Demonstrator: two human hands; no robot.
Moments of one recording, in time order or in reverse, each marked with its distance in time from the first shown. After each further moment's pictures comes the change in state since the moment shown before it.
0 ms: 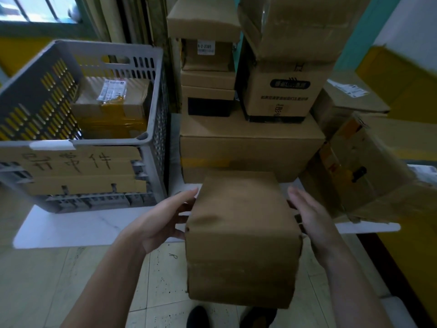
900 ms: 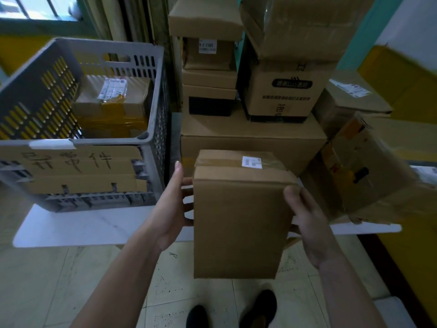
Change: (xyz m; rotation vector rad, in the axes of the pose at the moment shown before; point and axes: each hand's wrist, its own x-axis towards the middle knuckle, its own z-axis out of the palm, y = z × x) left_hand 0.002 0.012 0.024 -0.237 0.187 0.132; right_hand -0.007 -0.005 0.015 0.138 0.016 -0.100
